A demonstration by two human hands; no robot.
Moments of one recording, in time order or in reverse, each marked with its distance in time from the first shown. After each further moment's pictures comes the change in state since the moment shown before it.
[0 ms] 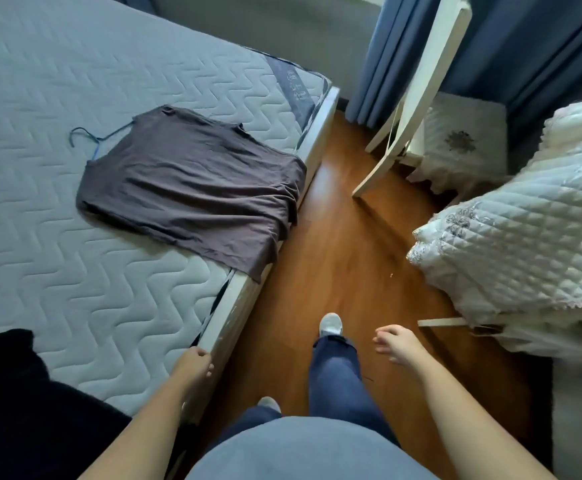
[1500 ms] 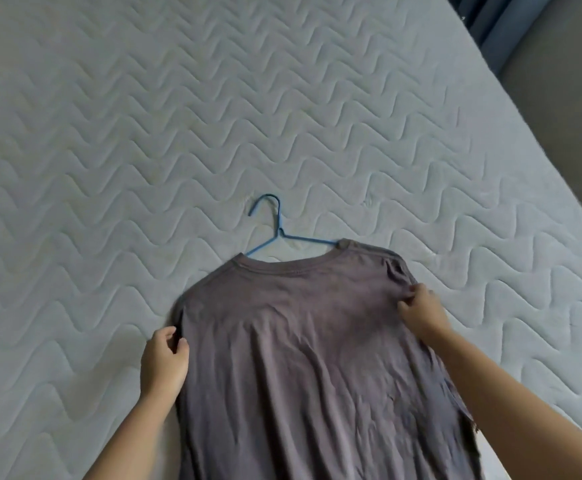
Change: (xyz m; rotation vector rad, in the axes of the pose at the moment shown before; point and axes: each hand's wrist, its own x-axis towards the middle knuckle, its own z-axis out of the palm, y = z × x) left_hand 0.384 0.216 -0.300 -0.592 0.885 -0.370; right_hand 0.390 -0.717 0.413 -1.054 -0.171 -0.819
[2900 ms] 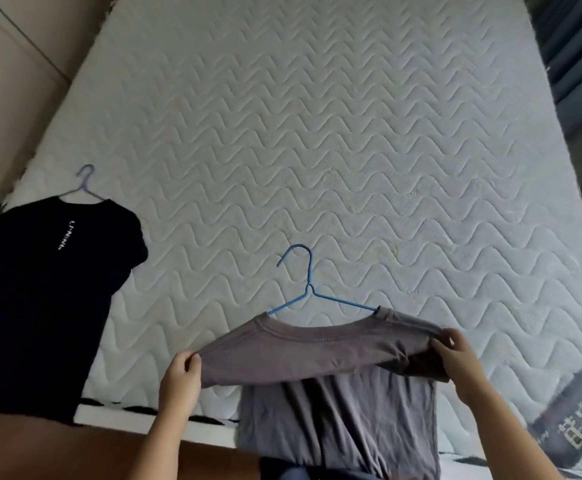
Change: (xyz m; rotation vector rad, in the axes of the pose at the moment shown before) left_hand -0.274 -0.108 -0.121 -0.230 0.065 -0.266; right_hand -0.218 0.075 -0.071 0.449 -0.199 0.006
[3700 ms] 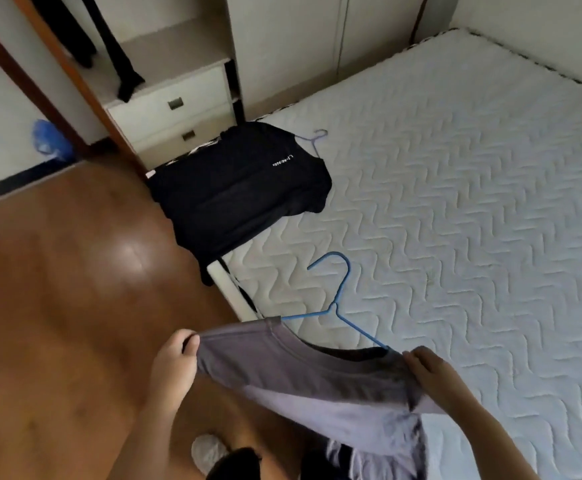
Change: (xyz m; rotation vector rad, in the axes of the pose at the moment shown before) left_hand -0.167 -0.184 -0.109 -0.265 0.541 -0.254; right_hand -0.154 -0.075 0.134 -1.044 -0.602 -0.670
